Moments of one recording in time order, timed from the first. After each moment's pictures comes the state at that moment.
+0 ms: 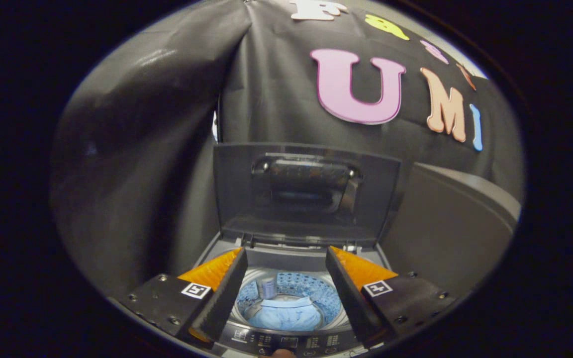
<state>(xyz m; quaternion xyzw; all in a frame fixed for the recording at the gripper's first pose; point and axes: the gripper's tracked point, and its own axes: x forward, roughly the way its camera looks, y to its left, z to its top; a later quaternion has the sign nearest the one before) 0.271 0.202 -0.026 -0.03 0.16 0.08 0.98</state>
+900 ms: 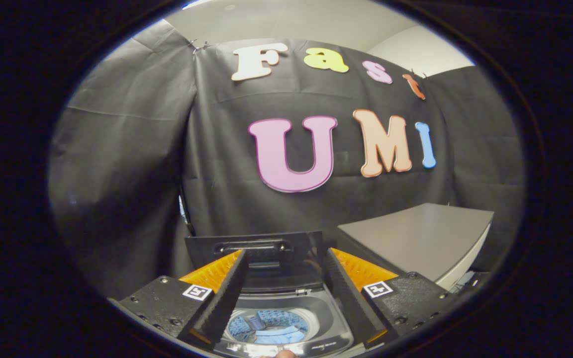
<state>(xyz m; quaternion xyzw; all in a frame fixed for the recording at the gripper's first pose) 0.236 0.084 0.117 0.05 0.02 -0.01 1.00</state>
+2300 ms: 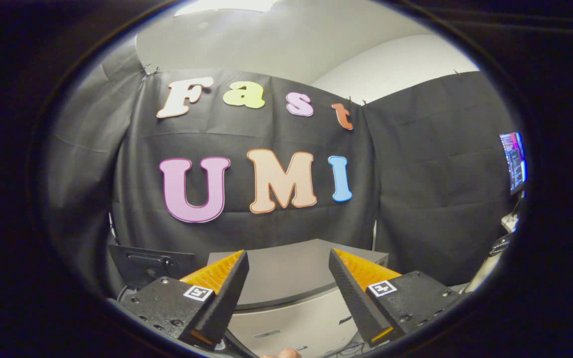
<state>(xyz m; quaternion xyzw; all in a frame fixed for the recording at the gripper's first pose) 0.140 -0.186 0.130 0.03 -0.05 -0.16 0.99</state>
